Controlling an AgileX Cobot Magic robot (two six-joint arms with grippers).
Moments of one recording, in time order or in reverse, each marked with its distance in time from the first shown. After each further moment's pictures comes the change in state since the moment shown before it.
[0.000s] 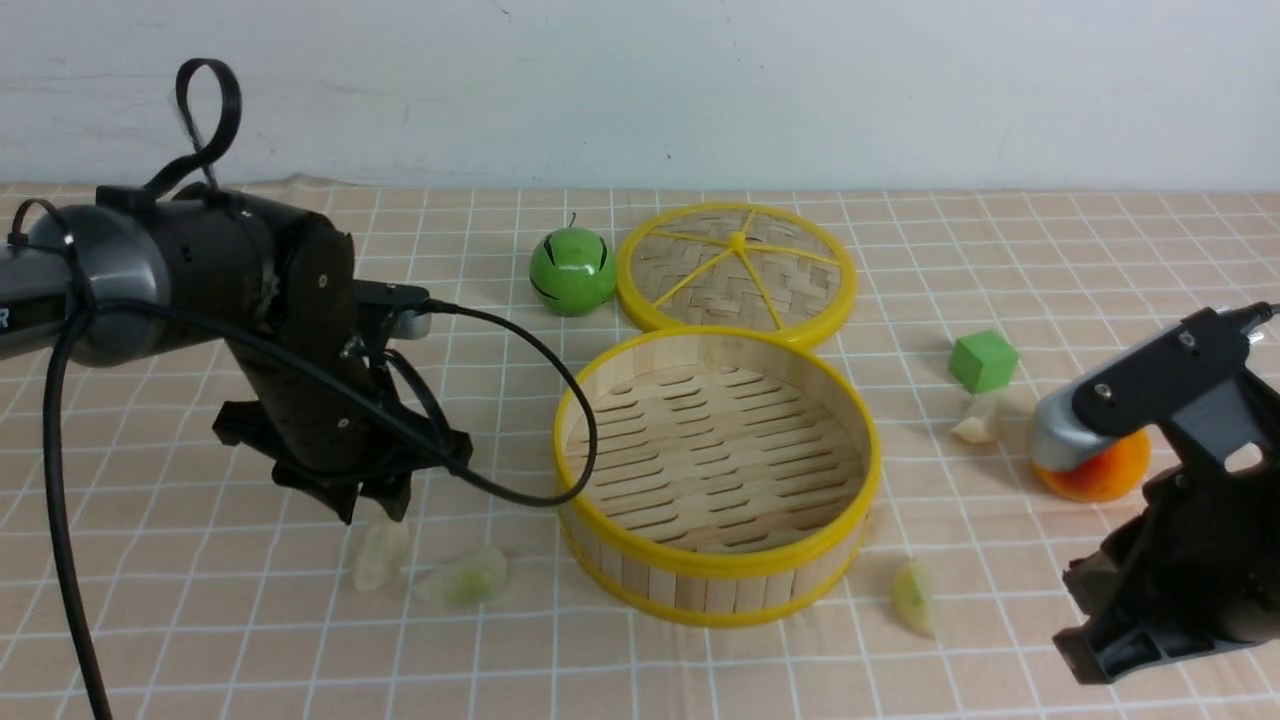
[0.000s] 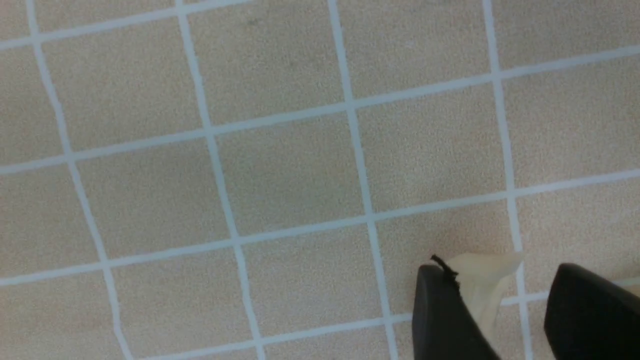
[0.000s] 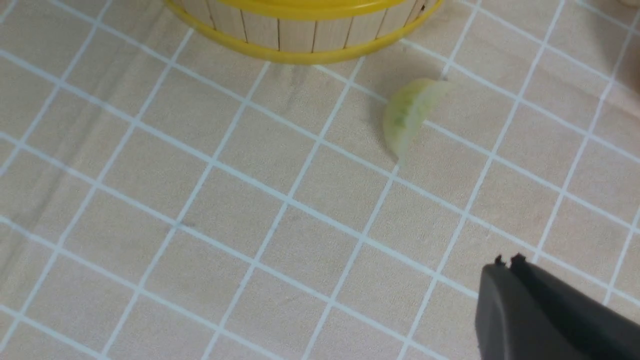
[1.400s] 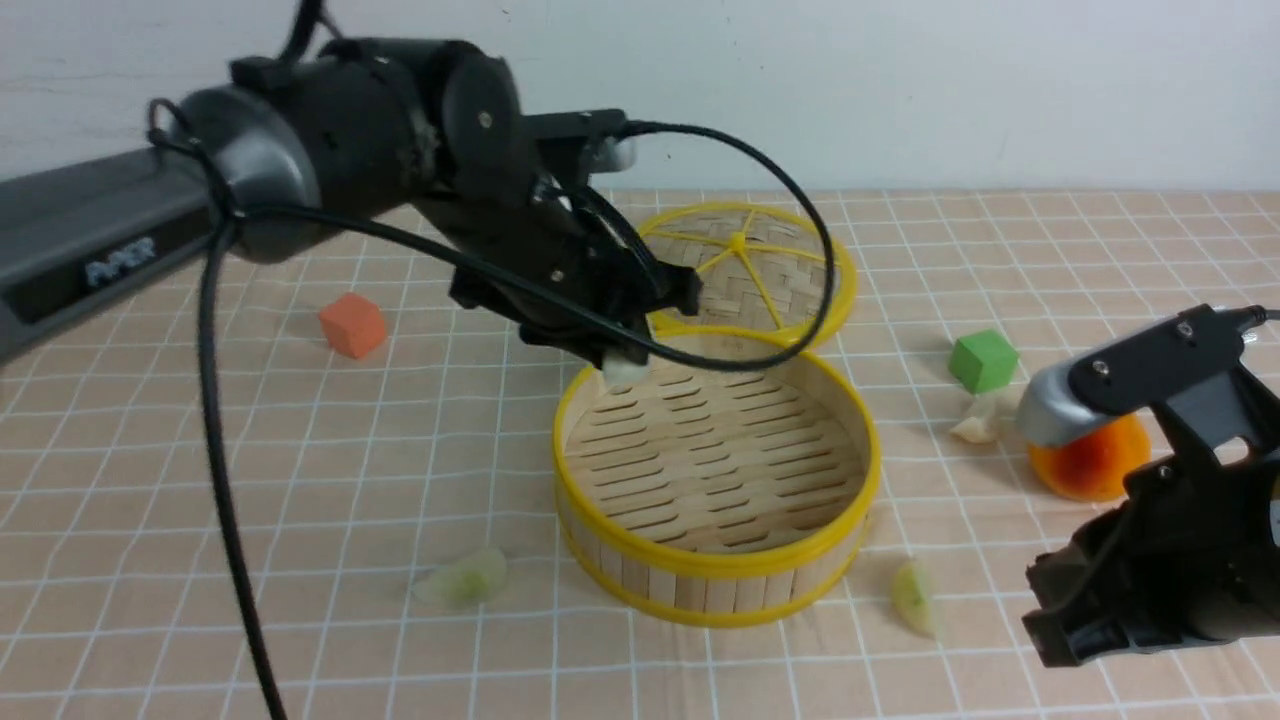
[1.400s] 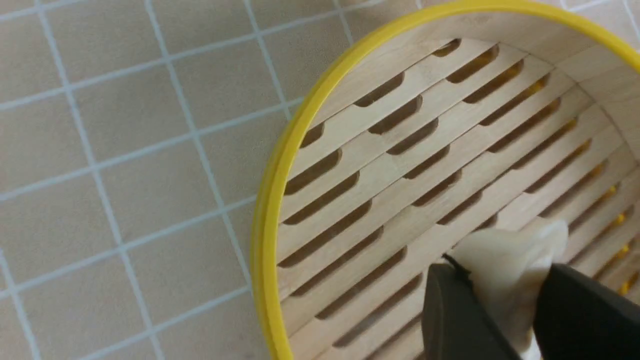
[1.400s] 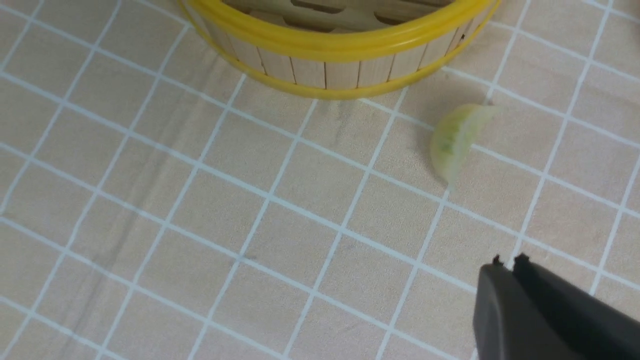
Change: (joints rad) right arm 0.000 0.000 0.000 0.118 -0.040 0.000; left arm -0.209 0.107 -0.390 -0.218 -0.031 0.042
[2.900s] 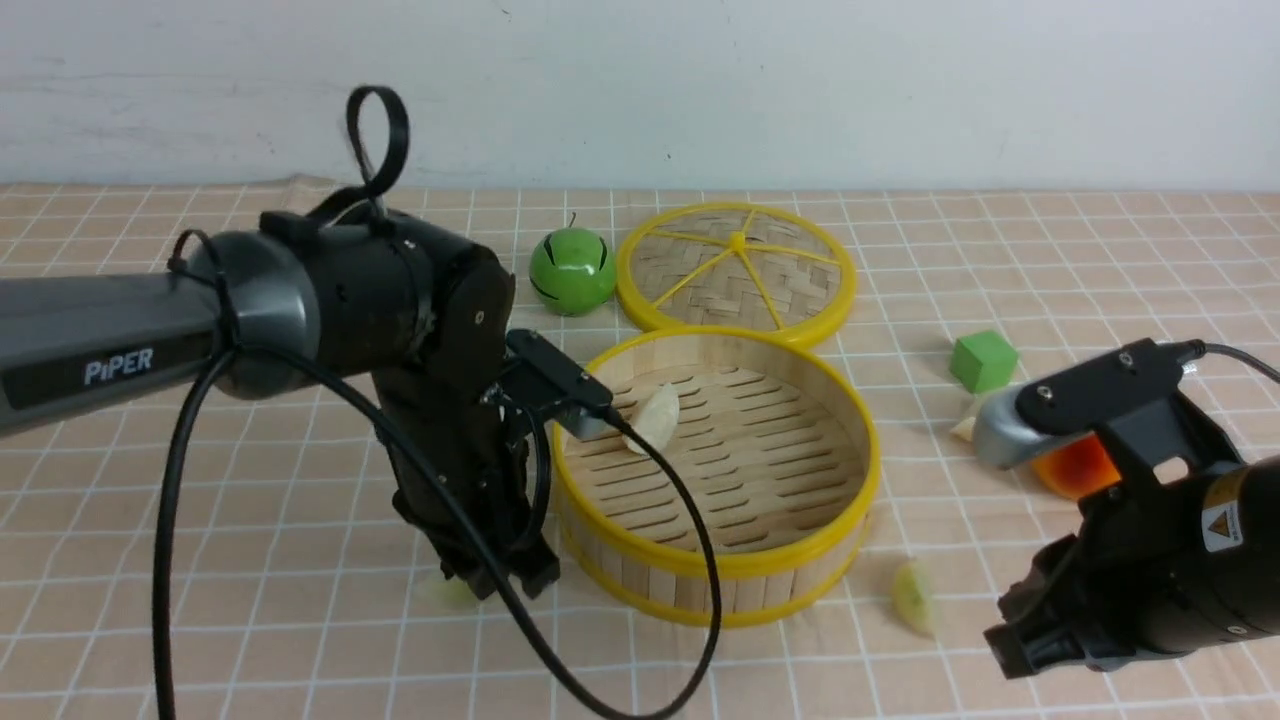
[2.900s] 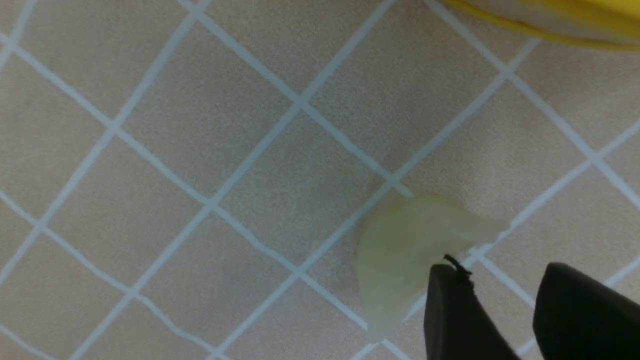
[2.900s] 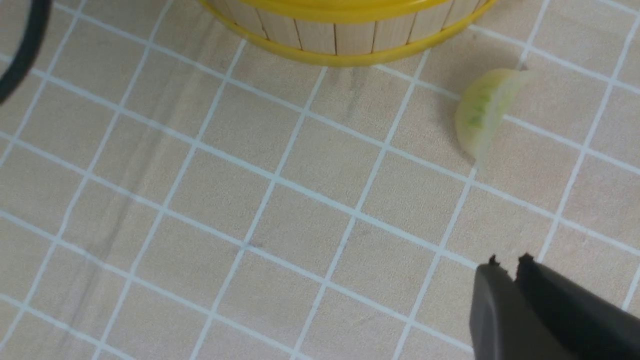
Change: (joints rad) right arm 0.000 0.092 0.000 0.028 -0.008 -0.001; left arm 0.004 -0.076 0.343 0.200 0.181 0.416
